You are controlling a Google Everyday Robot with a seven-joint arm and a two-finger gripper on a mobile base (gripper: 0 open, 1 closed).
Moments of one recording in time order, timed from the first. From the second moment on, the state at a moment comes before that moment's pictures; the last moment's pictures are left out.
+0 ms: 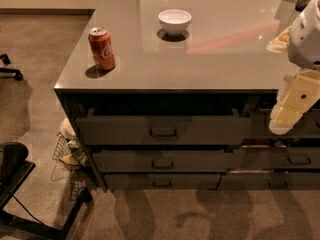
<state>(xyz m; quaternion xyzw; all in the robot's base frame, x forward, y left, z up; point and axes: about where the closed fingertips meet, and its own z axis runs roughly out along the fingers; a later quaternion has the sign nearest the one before) 0.438 -0.216 0.977 -0.60 0.78 -0.04 0.16</state>
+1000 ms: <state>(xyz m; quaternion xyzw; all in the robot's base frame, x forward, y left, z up) 0.453 -0.204 0.915 -0.61 0.76 0.00 0.22</state>
